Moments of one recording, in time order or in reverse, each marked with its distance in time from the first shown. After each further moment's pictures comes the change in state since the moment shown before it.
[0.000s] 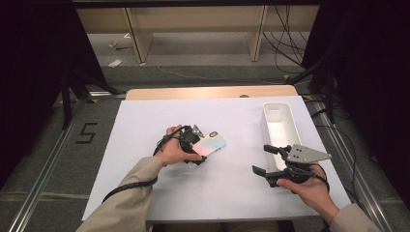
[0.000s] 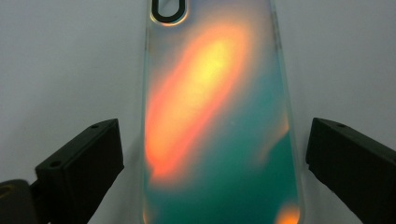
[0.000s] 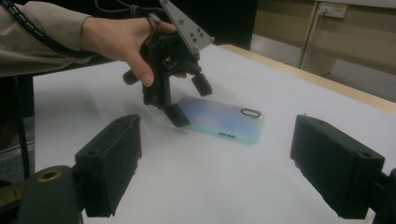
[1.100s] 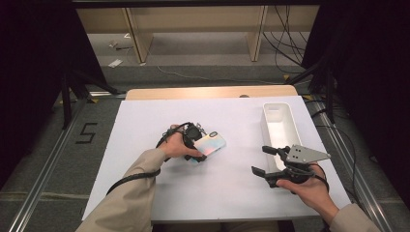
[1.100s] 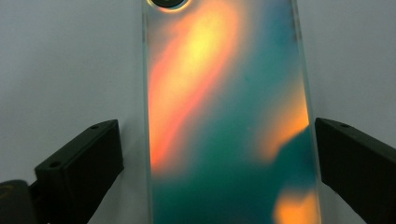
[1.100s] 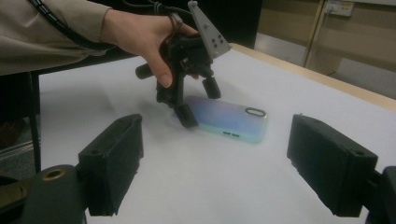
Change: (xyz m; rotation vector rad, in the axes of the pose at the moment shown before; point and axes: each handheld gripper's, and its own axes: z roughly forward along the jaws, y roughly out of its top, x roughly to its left) left arm 0.012 0.013 0.011 0.117 -0.063 0.005; right arm 0.001 0.000 0.001 0.006 0.017 0.000
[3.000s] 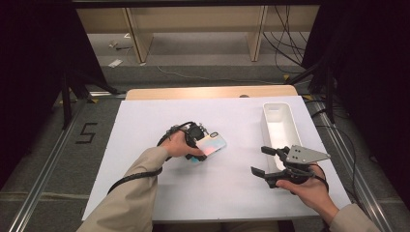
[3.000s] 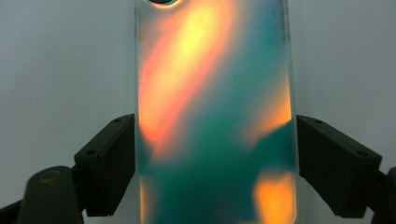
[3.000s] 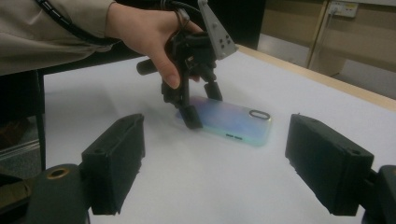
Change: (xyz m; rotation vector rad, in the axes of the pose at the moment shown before) left arm -0.006 0.008 -0.004 0.056 -0.002 -0.011; right arm 0.001 0.001 0.001 -0.004 0.012 -0.006
